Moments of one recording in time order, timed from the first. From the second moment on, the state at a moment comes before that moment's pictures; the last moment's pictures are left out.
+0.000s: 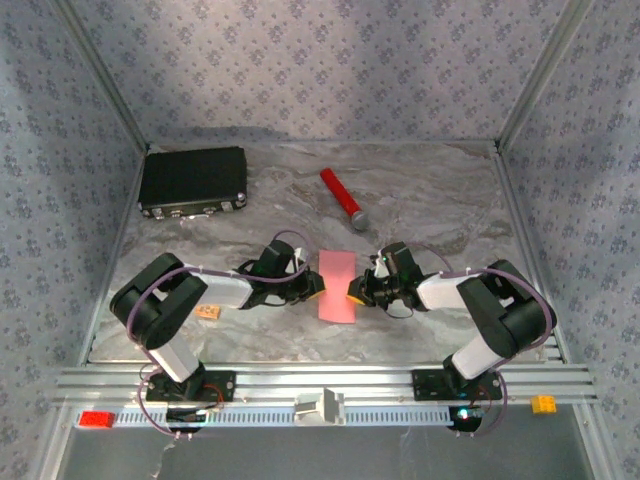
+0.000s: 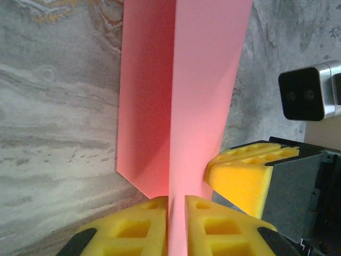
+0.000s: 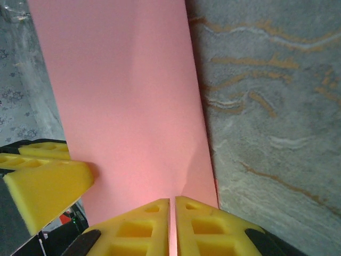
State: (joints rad) left arm -0.74 1.66 0.59 0.34 0.46 -1.11; right arm 0.52 1.56 0.45 0.26 -0.59 0.98
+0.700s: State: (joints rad) left arm -0.74 1.62 0.61 0.29 0.49 -1.20; right arm 0.75 1.11 0.50 -0.06 -0.15 0.62
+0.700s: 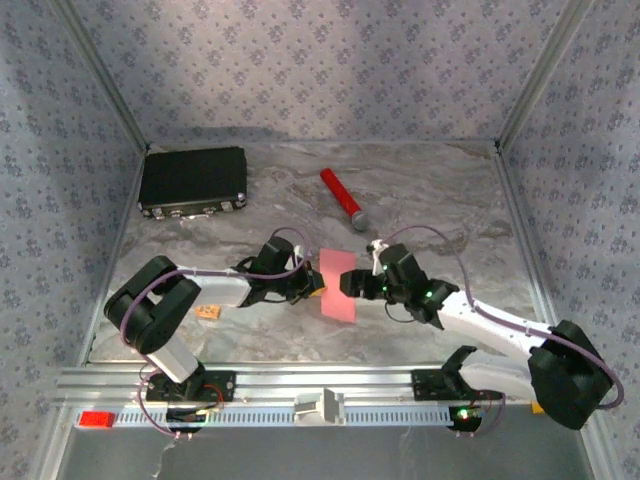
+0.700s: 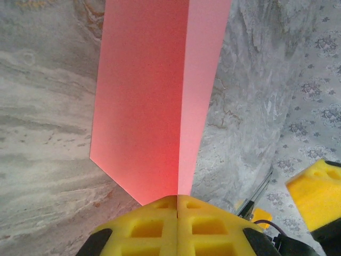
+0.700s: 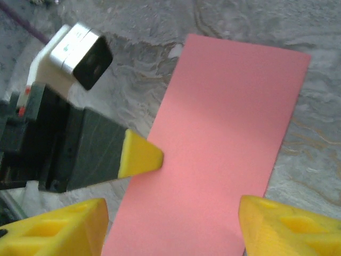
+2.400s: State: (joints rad) left arm -0.73 1.61 0.61 0.28 0.49 -1.22; right arm 1.34 1.42 0.50 0.18 0.63 -0.03
